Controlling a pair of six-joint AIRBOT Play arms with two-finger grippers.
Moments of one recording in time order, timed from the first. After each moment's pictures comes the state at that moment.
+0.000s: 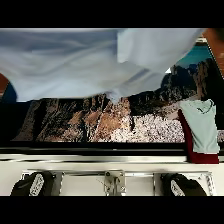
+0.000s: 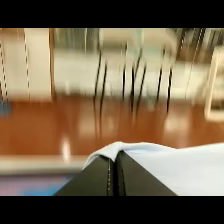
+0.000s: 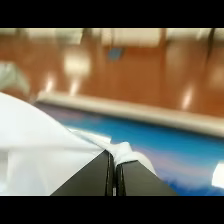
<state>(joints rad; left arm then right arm) 0.44 -0.62 1.67 0.84 -0.92 -1.21 -0.04 -0.83 1.68 -0.95 0.94 1.25</state>
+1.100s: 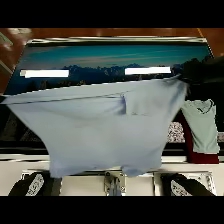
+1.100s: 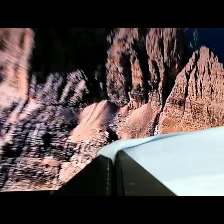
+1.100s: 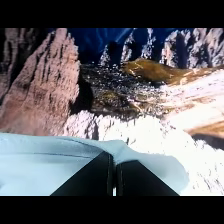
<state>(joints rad) 0.42 -0.80 1.30 1.14 -1.44 -1.26 0.00 -1.20 1.69 -1.28 1.52 1.52</state>
